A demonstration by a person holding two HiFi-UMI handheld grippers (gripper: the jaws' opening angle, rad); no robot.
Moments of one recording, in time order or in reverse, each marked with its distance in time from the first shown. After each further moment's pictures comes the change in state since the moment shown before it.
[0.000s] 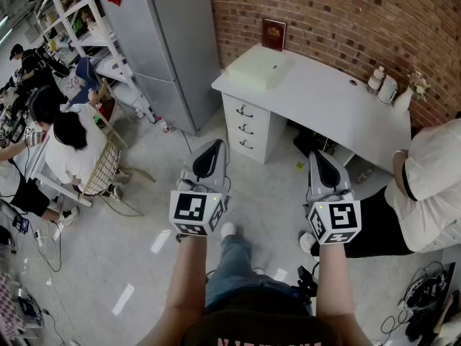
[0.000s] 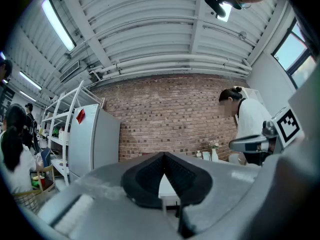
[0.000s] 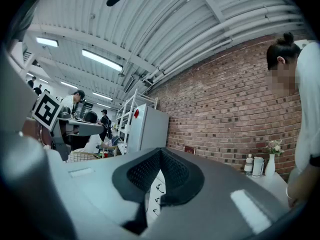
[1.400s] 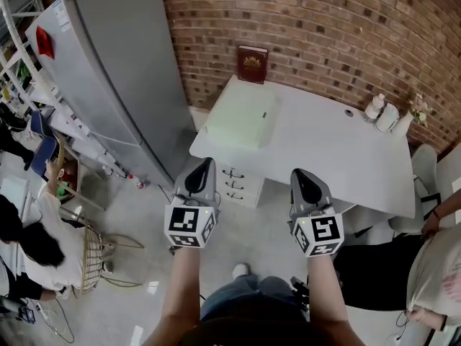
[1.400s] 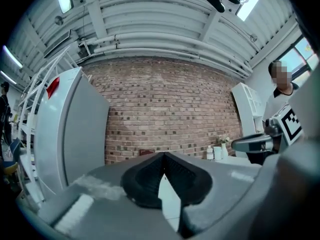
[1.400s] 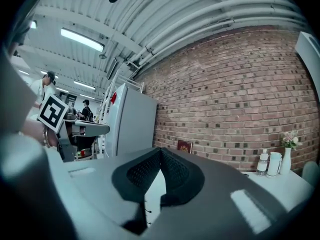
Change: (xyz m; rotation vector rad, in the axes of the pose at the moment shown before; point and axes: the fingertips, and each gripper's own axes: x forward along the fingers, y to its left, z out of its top) left arm 0.303 0.198 -0.068 -0.050 0.070 -0.184; right arm 0.320 -0.045 -0.048 0.021 0.118 -0.145
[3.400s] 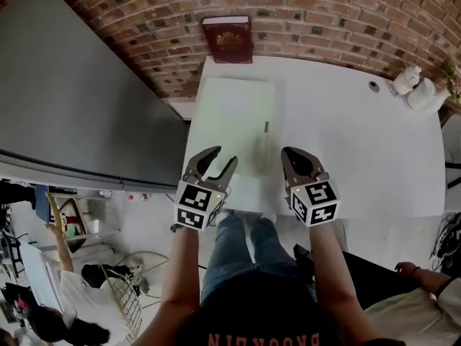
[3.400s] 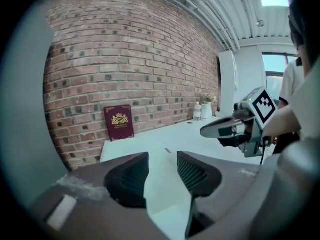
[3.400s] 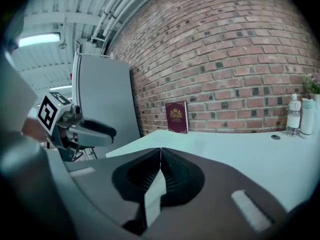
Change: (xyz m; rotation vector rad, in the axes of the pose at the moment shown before) left arm 0.292 0.054 -0.169 0.093 0.483 -0.441; right arm 0.279 -0.110 -0.159 0.257 0.327 -0.027
